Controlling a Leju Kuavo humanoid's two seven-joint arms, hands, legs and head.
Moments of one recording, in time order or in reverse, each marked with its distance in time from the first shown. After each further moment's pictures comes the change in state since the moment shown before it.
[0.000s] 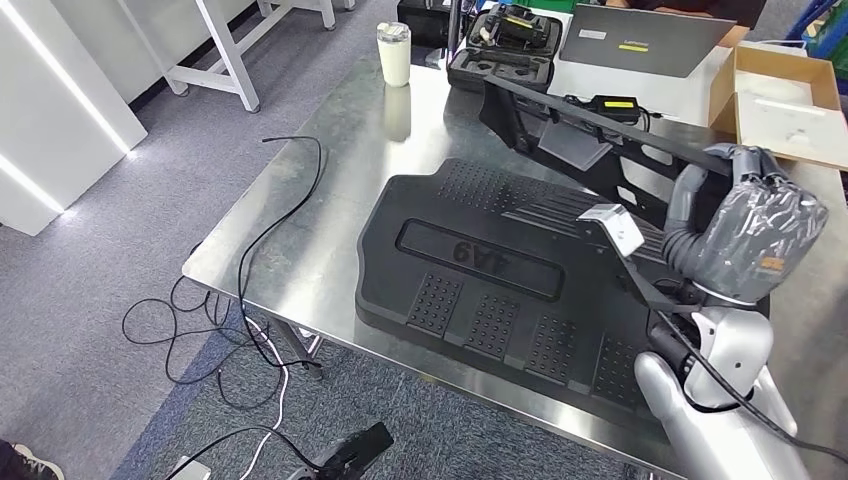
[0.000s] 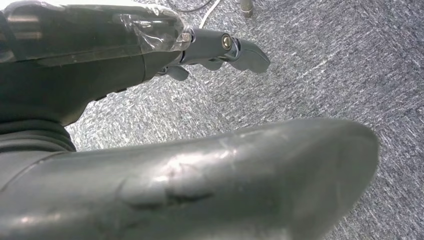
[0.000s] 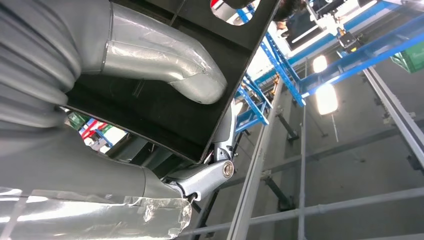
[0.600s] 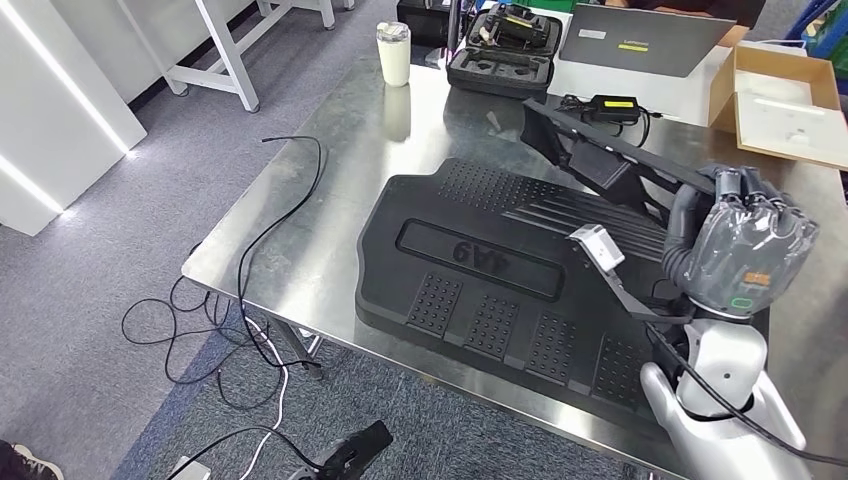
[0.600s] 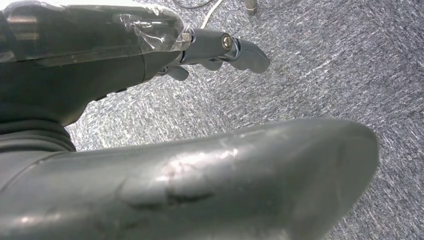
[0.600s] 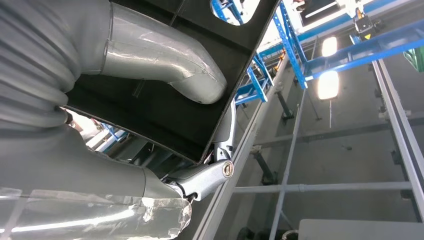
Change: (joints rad) left arm 0.002 0.000 0.000 -0.011 0.021 0.011 0.013; right arm 0.026 -0.040 0.006 0.041 0.197 0.004 0.056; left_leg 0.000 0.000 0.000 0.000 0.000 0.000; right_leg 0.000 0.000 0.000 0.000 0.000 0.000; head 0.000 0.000
